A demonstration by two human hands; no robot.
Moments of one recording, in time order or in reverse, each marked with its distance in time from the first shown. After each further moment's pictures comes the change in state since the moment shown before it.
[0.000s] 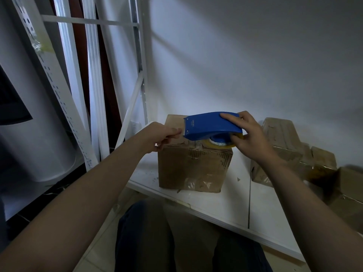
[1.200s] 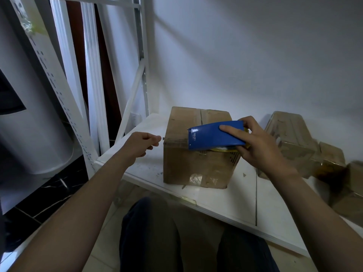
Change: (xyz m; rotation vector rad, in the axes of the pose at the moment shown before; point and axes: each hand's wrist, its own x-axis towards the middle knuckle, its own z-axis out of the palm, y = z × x) left_hand 0.030 -0.091 -0.045 0.035 0.134 0.098; right_hand -0.019 -0.003 0.023 -0.373 -0.093 -0.157
